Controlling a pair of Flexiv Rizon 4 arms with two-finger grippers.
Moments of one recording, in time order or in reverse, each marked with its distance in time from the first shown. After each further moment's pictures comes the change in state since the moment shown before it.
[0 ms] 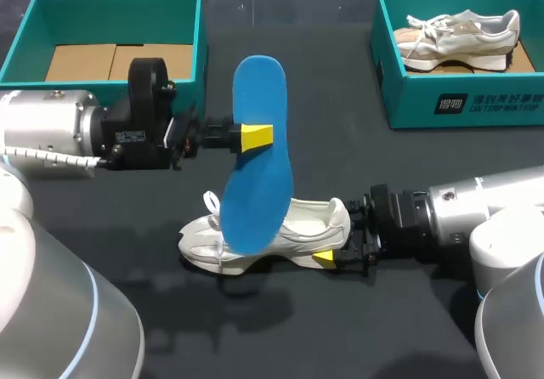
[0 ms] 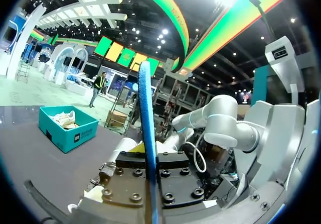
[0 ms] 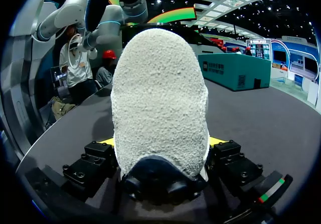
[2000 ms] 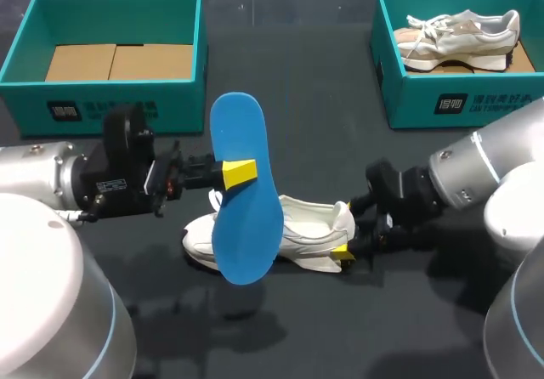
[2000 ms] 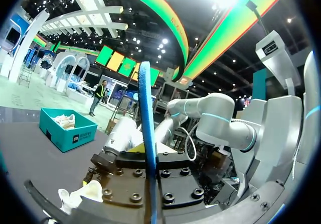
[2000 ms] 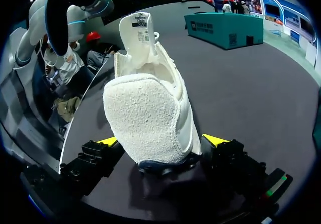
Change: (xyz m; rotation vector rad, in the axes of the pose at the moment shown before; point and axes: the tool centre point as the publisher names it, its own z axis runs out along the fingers) left arm 0.029 0.025 -0.018 0.088 -0.009 0.020; right arm 0.007 0.002 -0.045 0.389 0.001 0.245
